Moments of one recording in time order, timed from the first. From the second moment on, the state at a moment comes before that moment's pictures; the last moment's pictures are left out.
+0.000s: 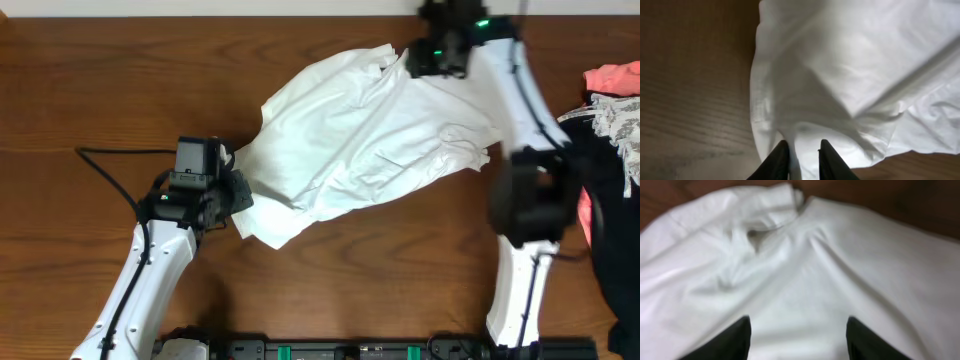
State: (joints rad) left arm -0.13 1.26 0.82 -0.68 0.10 -0.47; right arm 0.11 2.23 2.13 -1.00 -0.16 0.06
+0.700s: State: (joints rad) left arm -0.13 1.26 0.82 -0.73 0.10 -0.47; right arm -0.06 2.06 1.96 -1.51 -0.19 0.20
